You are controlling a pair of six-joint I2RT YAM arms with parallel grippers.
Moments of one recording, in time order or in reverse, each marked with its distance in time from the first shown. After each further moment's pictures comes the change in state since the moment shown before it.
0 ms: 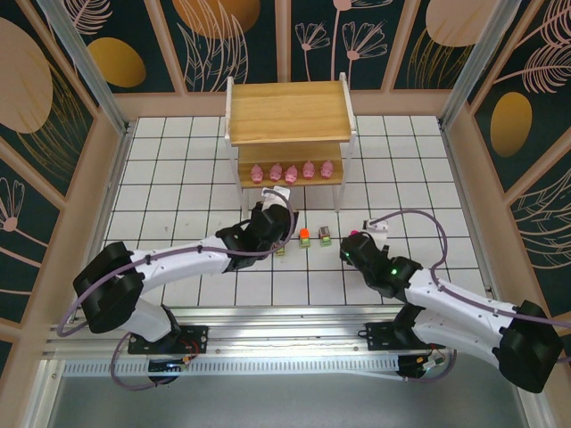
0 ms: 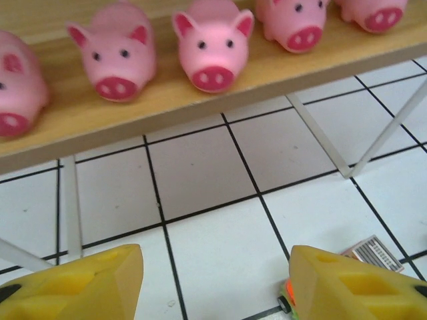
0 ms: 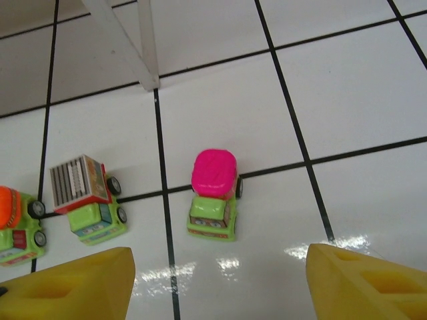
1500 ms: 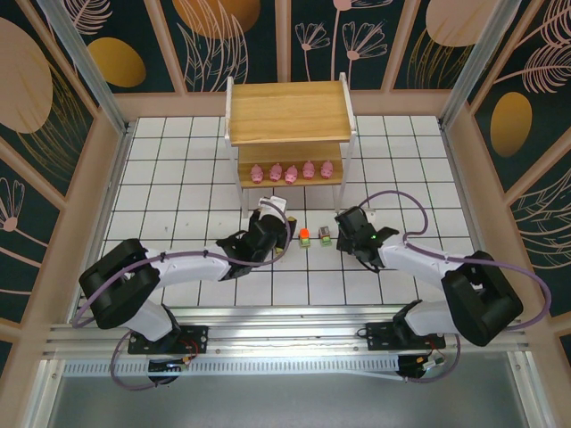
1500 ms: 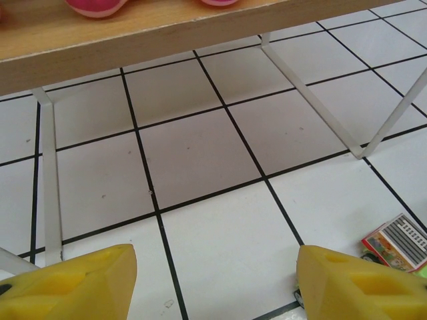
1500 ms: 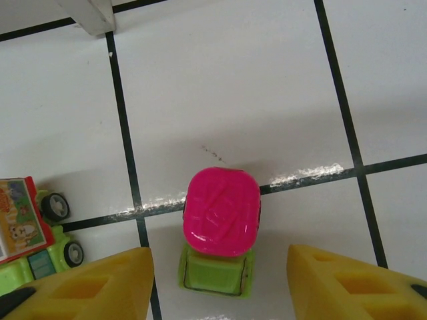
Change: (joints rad) left arm 0.028 0.037 -0.167 0.264 0.032 0.047; right arm -0.217 0.416 0.154 0.066 -0.249 -0.122
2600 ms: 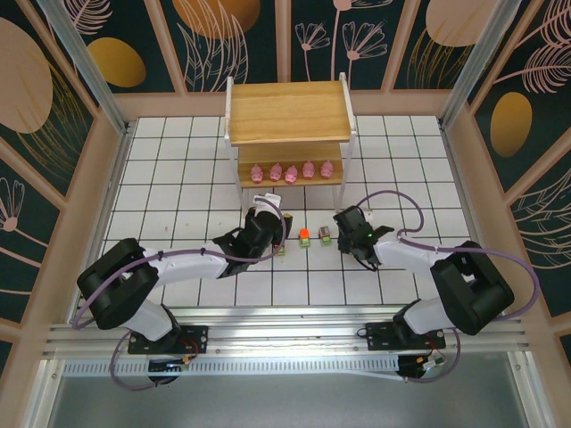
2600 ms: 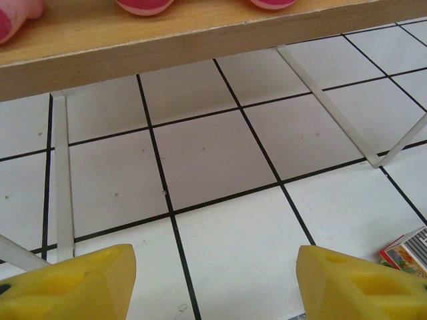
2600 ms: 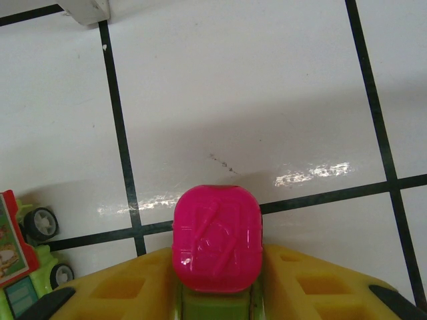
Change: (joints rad) left arm 0.038 -0.008 -0.007 -0.001 0.019 -0.023; right arm -0.013 0.074 -0.001 0.066 -0.023 -0.009
